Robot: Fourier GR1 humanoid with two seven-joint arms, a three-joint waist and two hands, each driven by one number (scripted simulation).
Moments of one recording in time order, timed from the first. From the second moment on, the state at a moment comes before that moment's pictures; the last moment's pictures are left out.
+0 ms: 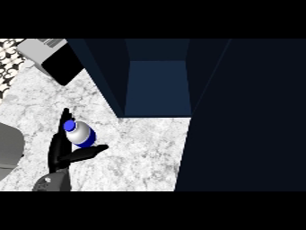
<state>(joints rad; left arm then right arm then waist) -0.17 0.04 0.23 -0.91 -0.02 0.13 -0.45 0.13 -0.28 0.75 -2.47 0.15 -0.39 0.31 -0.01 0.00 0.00</state>
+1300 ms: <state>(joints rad) -0.24 0.04 0.27 -0.75 0.15 -0.06 -0.64 0.13 -0.30 0.78 -2.46 0.15 -0.43 0.28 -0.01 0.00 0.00</state>
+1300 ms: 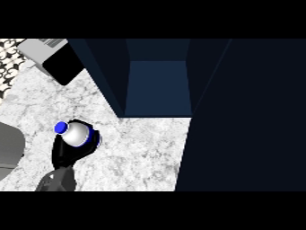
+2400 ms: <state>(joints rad) 0.06 0.00 -0.12 -1.26 0.35 0.00 -0.56 0.09 -0.31 0.78 -2.46 0.16 -0.46 0.32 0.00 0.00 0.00</state>
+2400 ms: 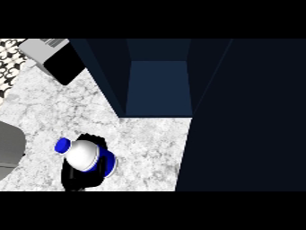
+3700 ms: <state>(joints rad) -0.33 0.00 -0.38 -1.43 0.33 0.53 -0.27 0.15 -0.36 0.79 -2.46 0.15 -0.48 0.24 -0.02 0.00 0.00</state>
